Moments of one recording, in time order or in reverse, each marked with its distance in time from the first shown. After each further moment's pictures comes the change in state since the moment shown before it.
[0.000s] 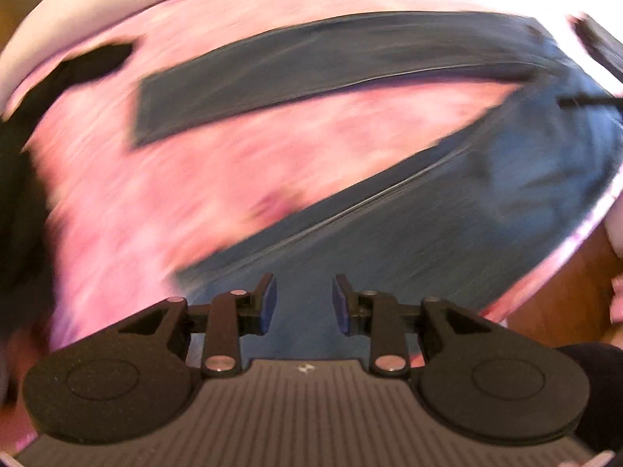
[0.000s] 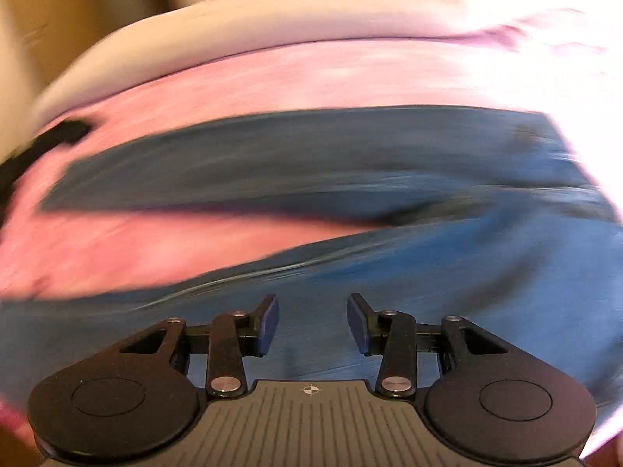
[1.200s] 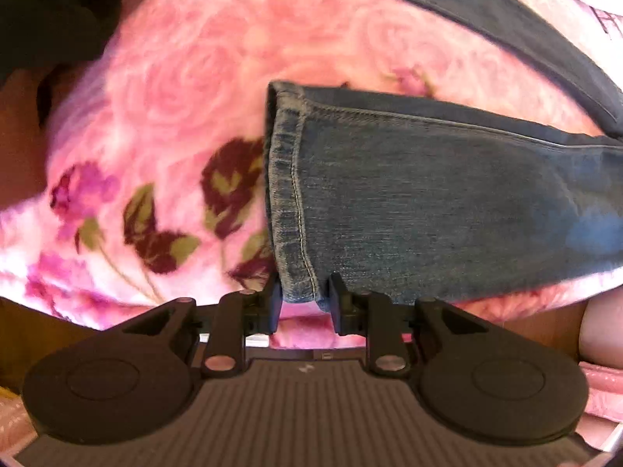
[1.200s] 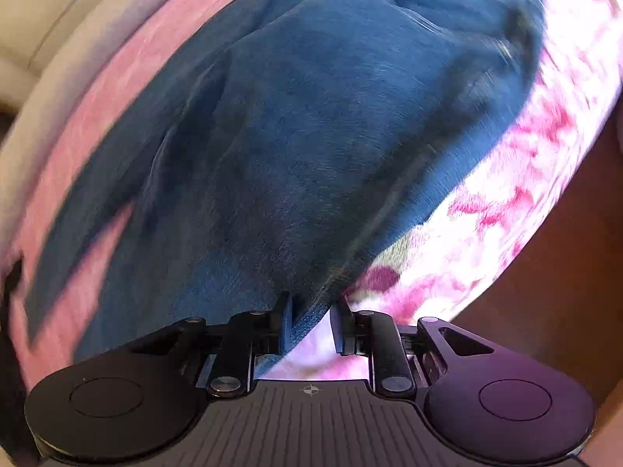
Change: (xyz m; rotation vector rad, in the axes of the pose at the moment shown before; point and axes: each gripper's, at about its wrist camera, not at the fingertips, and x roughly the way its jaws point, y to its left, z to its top) left arm 0.033 0.094 -0.106 -0.544 0.223 0.008; right arm -0.042 -0.096 -0.068 0.567 0.223 -0.019
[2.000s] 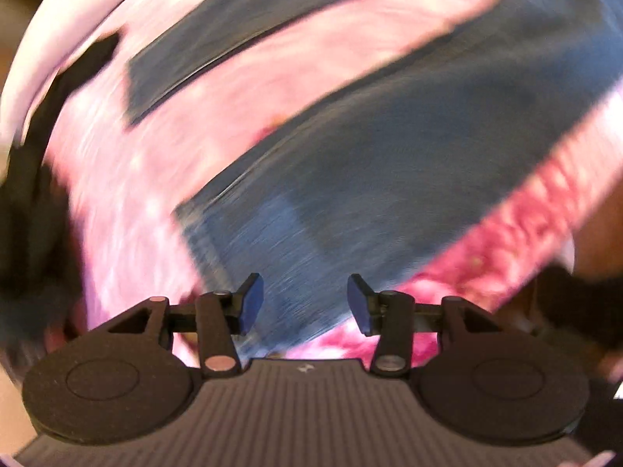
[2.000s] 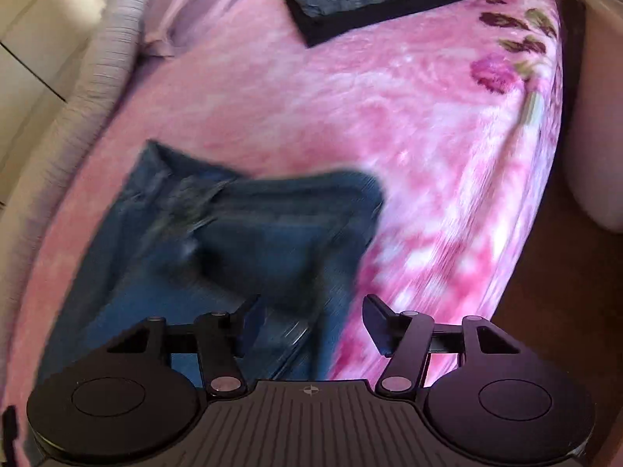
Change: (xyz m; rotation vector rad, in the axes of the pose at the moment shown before) left arm -0.002 -0.119 0.003 0.565 -0.091 0.276; right arm -0.036 -0.159 0.124 0.284 -0.268 -0.012
